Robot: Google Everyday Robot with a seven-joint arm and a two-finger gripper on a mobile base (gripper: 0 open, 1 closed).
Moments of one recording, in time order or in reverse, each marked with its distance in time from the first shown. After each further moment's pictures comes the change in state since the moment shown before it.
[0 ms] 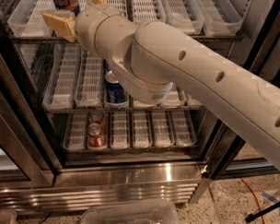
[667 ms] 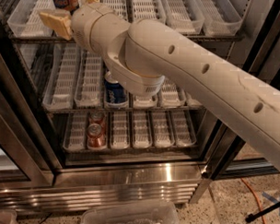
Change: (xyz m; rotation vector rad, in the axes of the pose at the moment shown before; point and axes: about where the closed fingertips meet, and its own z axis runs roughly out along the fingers) arm 0.008 0.003 0.026 -0.039 -0.013 -0.018
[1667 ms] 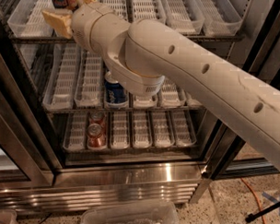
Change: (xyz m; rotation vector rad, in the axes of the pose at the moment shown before) arm 0.001 0.000 0.000 0.000 0.001 -0.001
